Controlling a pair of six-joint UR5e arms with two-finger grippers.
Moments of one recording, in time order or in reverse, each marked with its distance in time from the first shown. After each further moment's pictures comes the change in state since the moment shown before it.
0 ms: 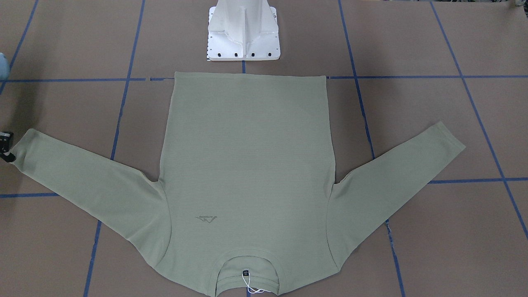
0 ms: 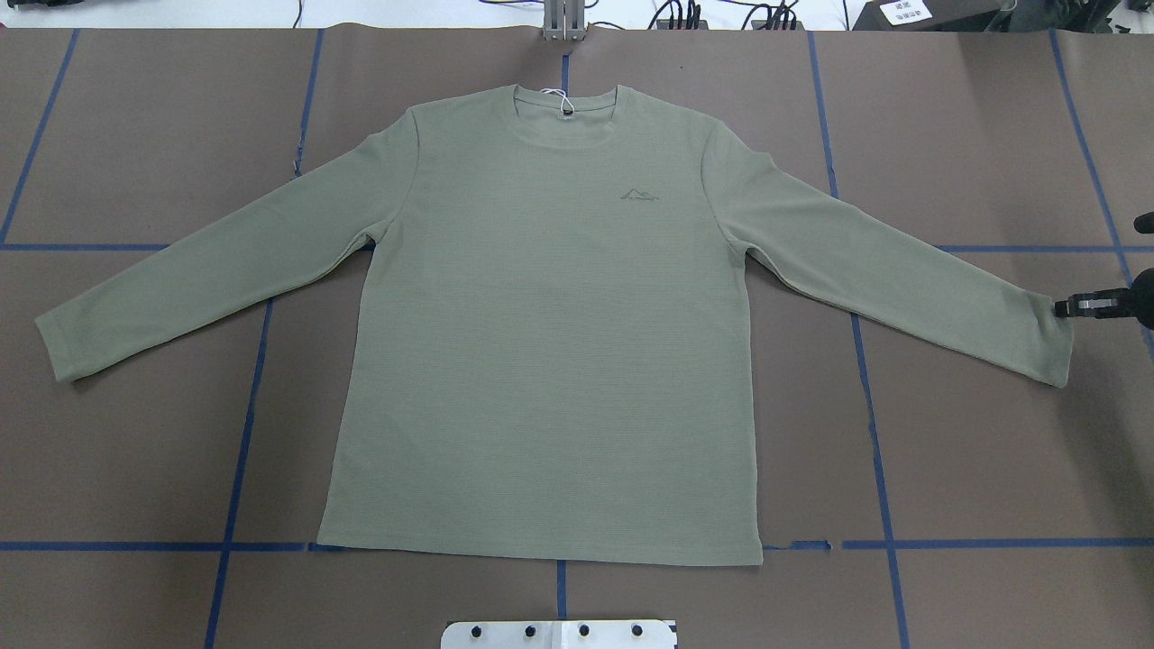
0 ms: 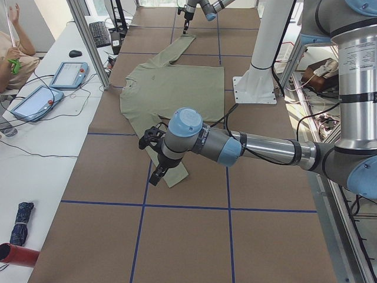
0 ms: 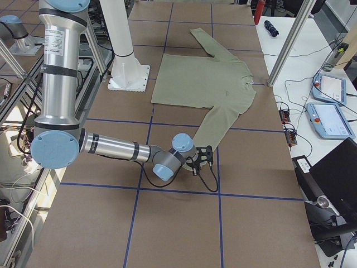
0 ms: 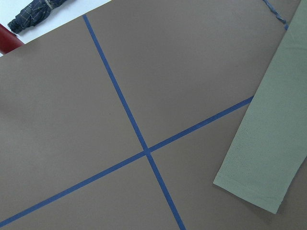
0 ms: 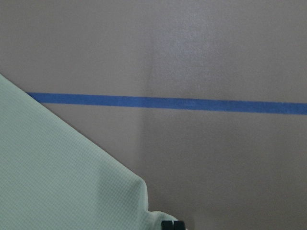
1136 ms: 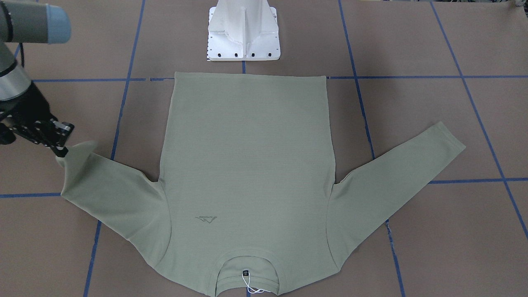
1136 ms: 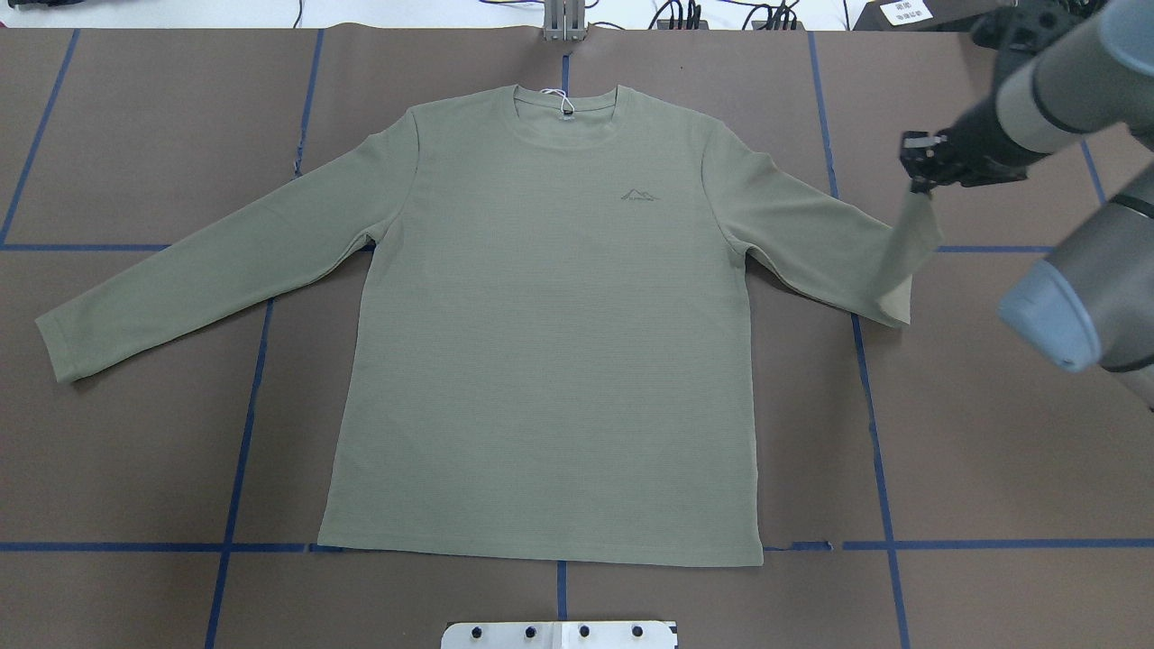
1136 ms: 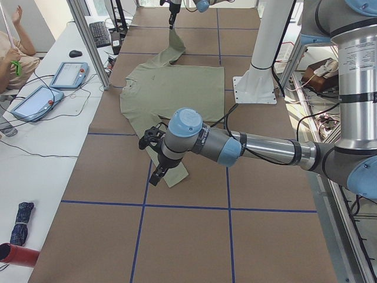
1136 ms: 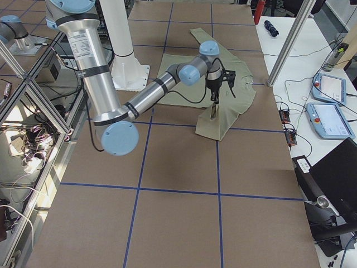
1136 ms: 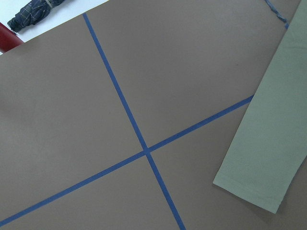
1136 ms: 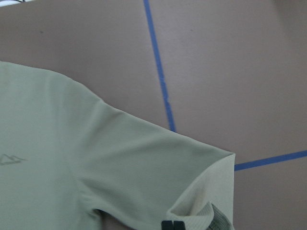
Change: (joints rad) left arm 0.000 -0.001 0.000 0.001 0.000 -0.001; right arm -0.099 0.539 0.501 -1.177 -0.126 0.260
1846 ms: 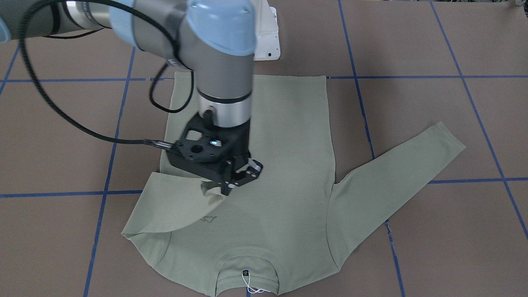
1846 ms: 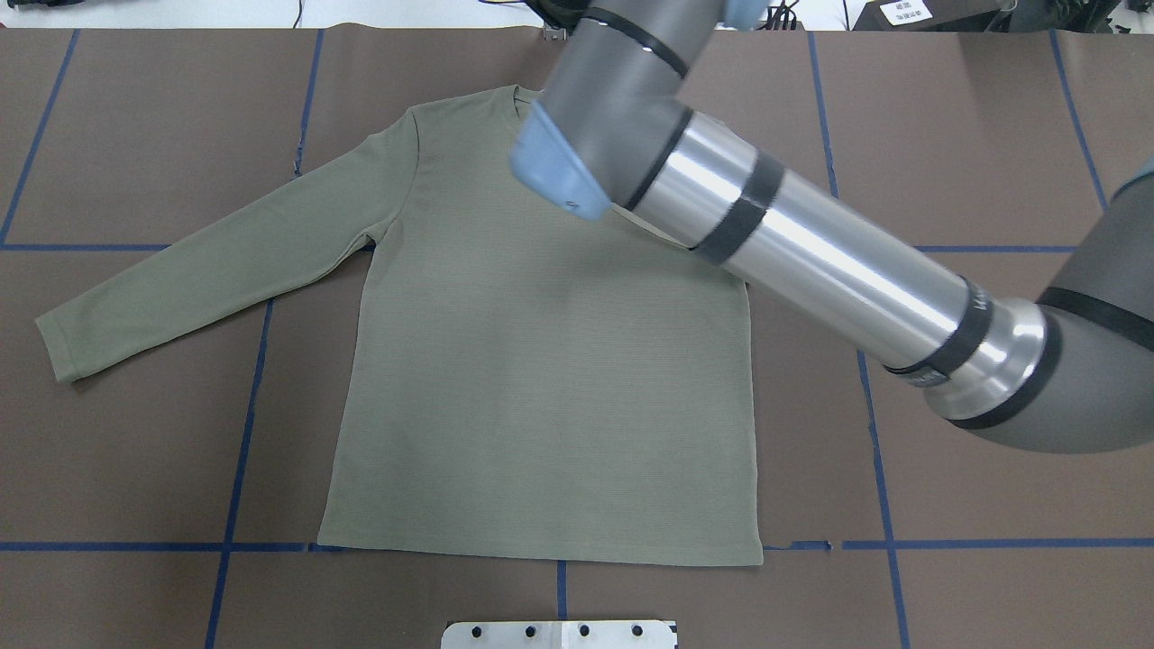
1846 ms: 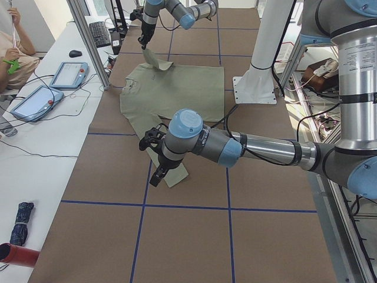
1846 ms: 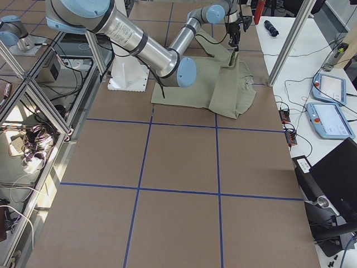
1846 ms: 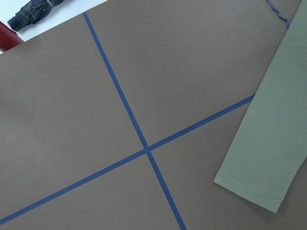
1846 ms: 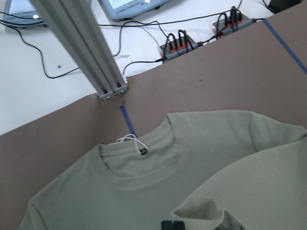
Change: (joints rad) left arm 0.000 0.003 0.004 0.000 0.001 -0.001; right arm -0.198 0.796 -0.709 0.021 -0.288 0.391
